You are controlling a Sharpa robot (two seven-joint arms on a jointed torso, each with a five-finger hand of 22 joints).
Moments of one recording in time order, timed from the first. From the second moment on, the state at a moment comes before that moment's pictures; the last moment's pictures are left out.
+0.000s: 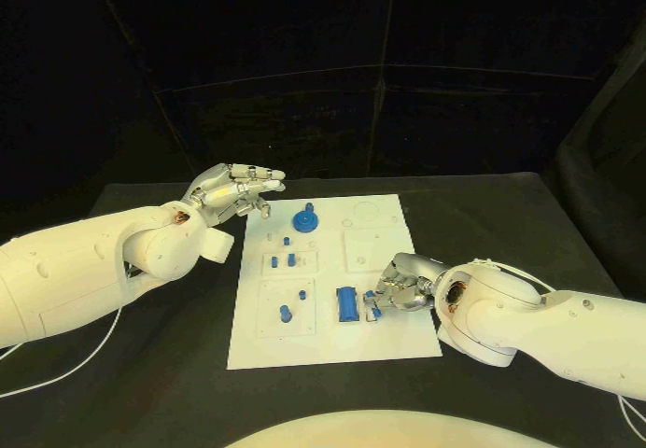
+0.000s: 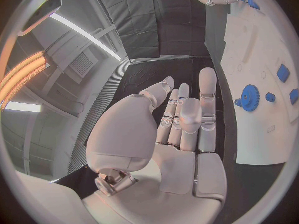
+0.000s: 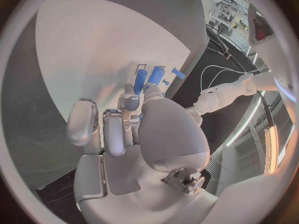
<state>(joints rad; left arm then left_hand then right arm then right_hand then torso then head) 1.22 -0.84 -0.10 1.40 -0.04 -0.08 0.37 1.28 -0.06 0.42 -0.12 0.04 0.98 0.17 0.15 0.07 1.02 0.11 0.36 0.09 1.35 0.02 1.23 0.95 0.17 1.15 0.12 0.74 0.73 1.00 -0.93 -0.03 1.86 -1.31 -0.27 -0.59 1.34 0.02 -0.13 0.29 0.57 1.08 0.07 0.26 0.32 1.35 -0.01 0.90 1.05 1.46 -0.07 1.44 1.31 0.09 1.38 0.04 1.33 1.17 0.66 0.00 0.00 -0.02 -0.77</state>
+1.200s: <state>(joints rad) 1.22 -0.85 -0.10 1.40 -0.04 -0.07 0.37 1.28 -0.06 0.42 -0.12 0.04 0.98 0.17 0.15 0.07 1.02 0.11 0.36 0.09 1.35 0.02 1.23 0.95 0.17 1.15 0.12 0.74 0.73 1.00 -0.91 -0.03 1.85 -1.38 -0.22 -0.63 1.20 0.05 -0.21 0.29 0.36 1.10 0.06 0.25 0.34 1.36 -0.01 0.91 1.07 1.47 -0.07 1.44 1.31 0.09 1.38 0.04 1.33 1.17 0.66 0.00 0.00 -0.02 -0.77</state>
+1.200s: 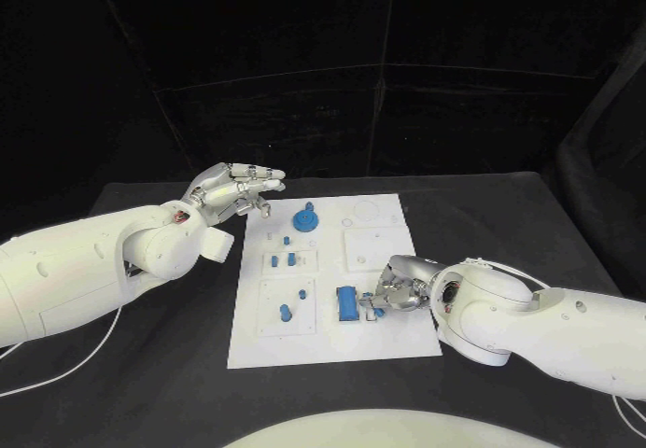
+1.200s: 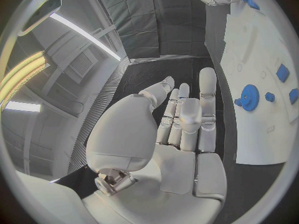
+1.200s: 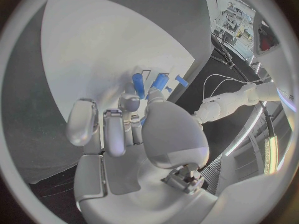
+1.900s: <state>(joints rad) 1.22 -0.84 -0.10 1.40 -0.04 -0.07 0.37 1.28 -0.06 0.42 -0.12 0.04 0.98 0.17 0.15 0.07 1.02 0.11 0.36 0.09 1.35 0.02 1.23 0.95 0.17 1.15 0.12 0.74 0.73 1.00 -0.93 -0.03 1.88 -1.40 -0.22 -0.62 1.15 0.08 -0.23 0.29 0.36 1.12 0.05 0.26 0.35 1.38 -0.02 0.96 1.11 1.46 -0.08 1.46 1.31 0.09 1.39 0.03 1.35 1.19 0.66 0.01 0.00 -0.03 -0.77</state>
